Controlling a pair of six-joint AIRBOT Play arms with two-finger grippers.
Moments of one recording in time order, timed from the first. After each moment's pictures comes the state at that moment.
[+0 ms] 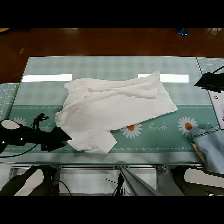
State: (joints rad) left arm 0.32 -1.02 0.34 0.89 -1.26 -1.40; right arm -0.45 -1.42 1.36 -1.21 1.26 1.26
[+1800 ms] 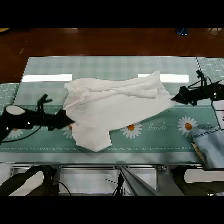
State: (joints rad) left arm 0.17 -1.11 0.56 0.72 -1.10 -1.30; right arm -0.41 -1.56 1.15 -0.90 1.22 1.18
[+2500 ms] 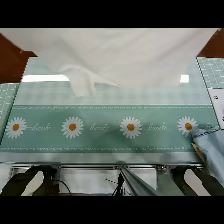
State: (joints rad) left arm 0.17 -0.84 1.86 0.61 -1.08 -1.30; right arm -0.41 -0.89 1.72 -0.69 0.97 1.24
